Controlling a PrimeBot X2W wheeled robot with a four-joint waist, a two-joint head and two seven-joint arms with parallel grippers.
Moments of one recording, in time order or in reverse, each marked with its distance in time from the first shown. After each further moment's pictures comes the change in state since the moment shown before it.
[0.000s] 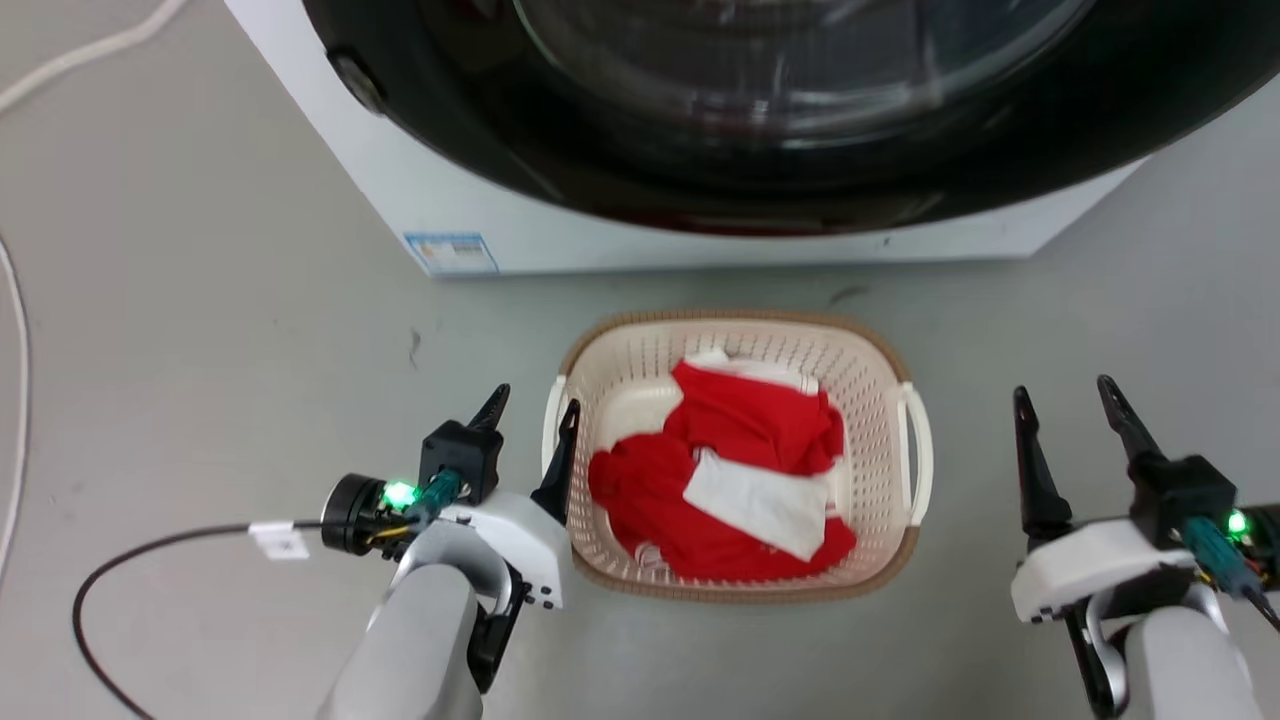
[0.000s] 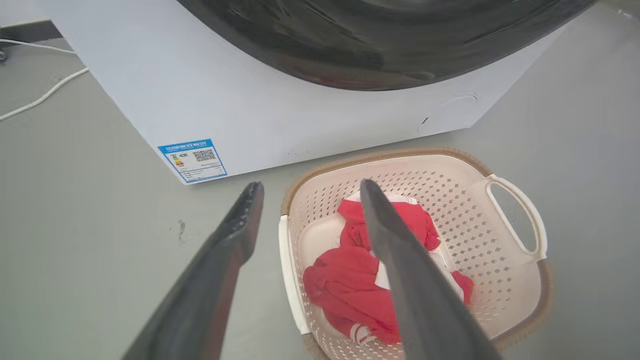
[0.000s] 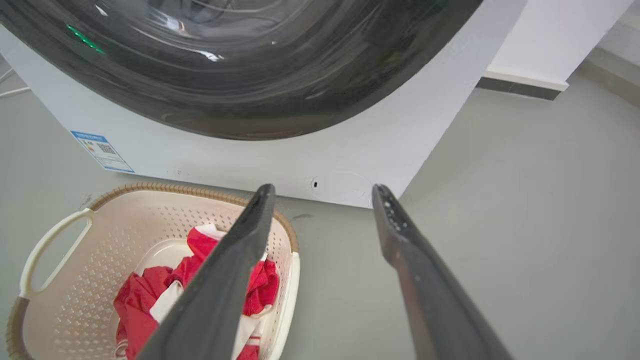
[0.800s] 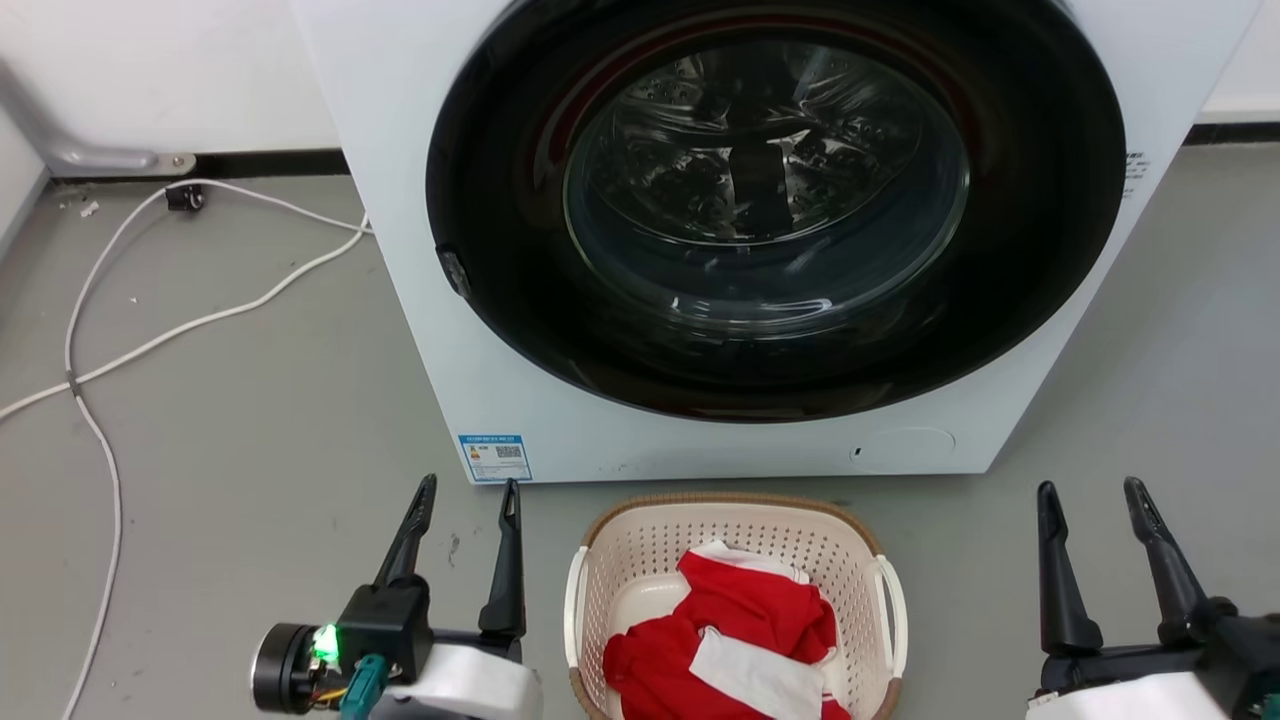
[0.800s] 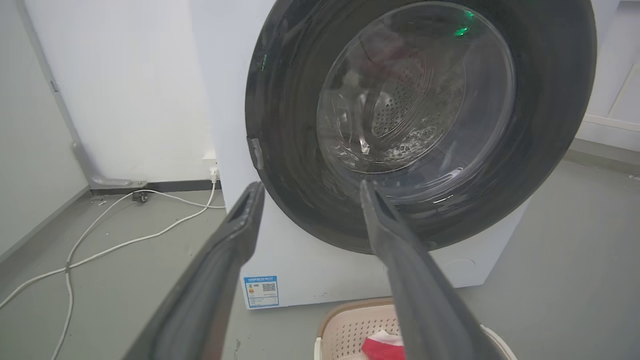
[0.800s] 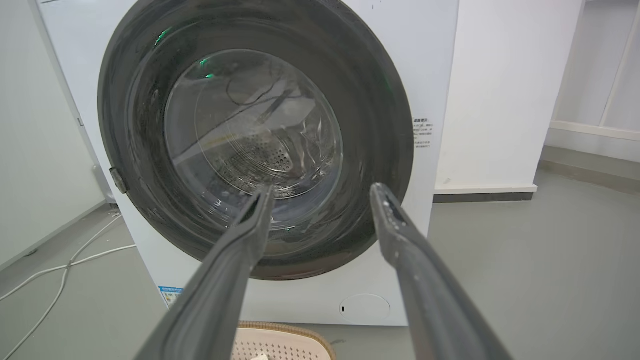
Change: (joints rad) left arm 0.431 0.000 0.071 -0.558 0.039 0.134 0.000; right arm 0.324 0.001 0.078 -0.375 0.220 0.000 0.000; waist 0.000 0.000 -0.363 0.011
